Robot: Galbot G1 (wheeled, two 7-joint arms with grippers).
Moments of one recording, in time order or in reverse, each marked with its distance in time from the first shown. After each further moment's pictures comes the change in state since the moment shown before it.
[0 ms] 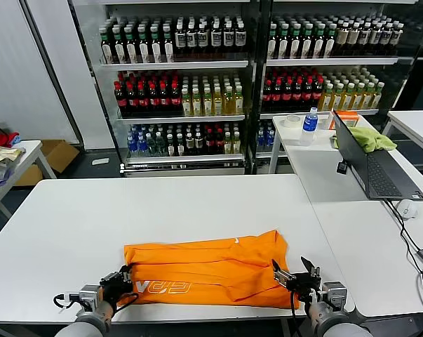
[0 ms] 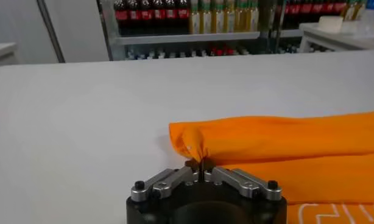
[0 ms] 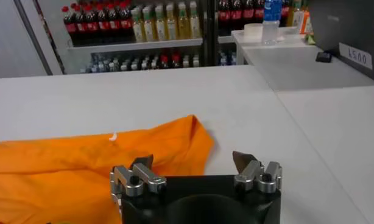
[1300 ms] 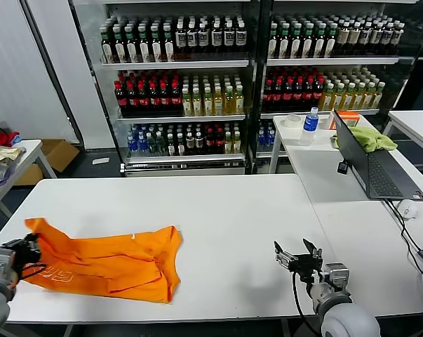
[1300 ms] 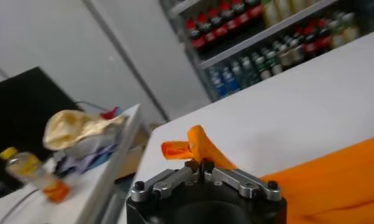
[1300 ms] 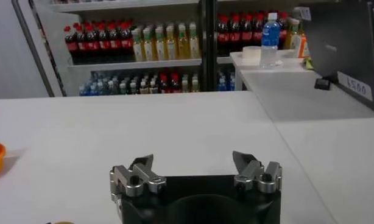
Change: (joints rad) left arm 0.147 0.200 -0.520 -0.031 0.106 0.187 0.176; right arm 0.100 -0.009 0.013 -0.026 0.014 -0.012 -0.002
